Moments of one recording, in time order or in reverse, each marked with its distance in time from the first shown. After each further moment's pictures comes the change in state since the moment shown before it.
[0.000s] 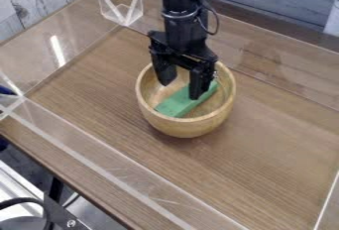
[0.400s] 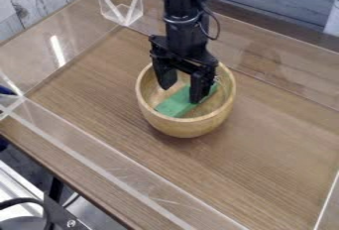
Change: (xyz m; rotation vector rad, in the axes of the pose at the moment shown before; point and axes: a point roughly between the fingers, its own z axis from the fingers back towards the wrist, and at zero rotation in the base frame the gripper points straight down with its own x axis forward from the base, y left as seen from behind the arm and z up) arm -0.002 -0.001 -0.006 -0.001 0.016 0.000
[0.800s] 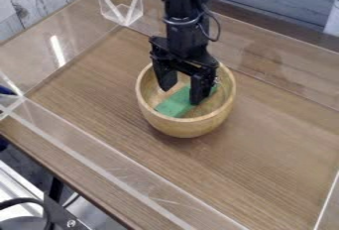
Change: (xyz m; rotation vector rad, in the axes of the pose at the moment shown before) arm 0.000 -0.002 -0.004 -0.003 0.009 -0.001
